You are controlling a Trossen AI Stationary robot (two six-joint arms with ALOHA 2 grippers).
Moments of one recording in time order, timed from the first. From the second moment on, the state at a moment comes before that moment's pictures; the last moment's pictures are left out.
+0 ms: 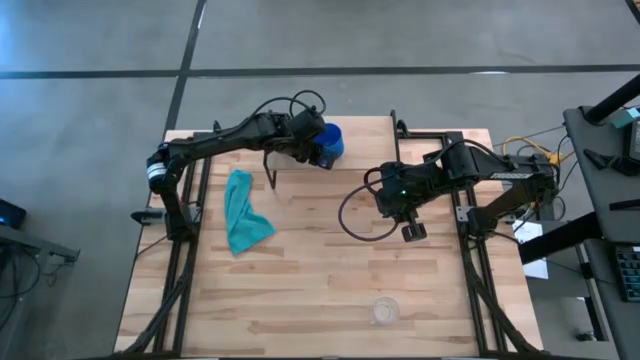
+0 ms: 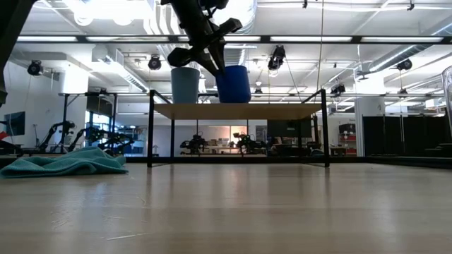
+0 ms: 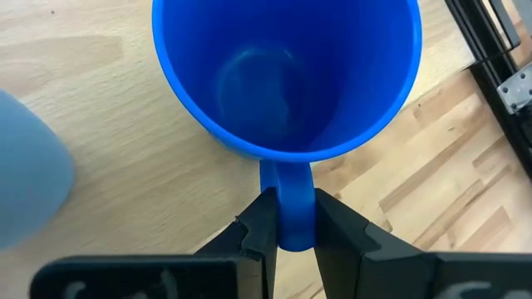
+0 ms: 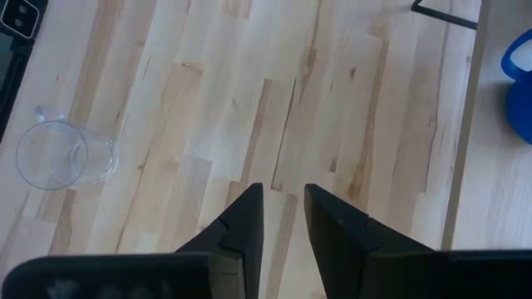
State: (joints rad) left arm 0.33 1.77 1.77 -0.94 -0.10 -0.73; right arm 0.12 1.50 1.76 -1.38 0.01 -0.16
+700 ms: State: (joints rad) left arm 0.36 1.77 1.79 -0.95 -0.03 -0.72; right arm 0.12 1.50 1.76 -1.37 0.01 -0.17
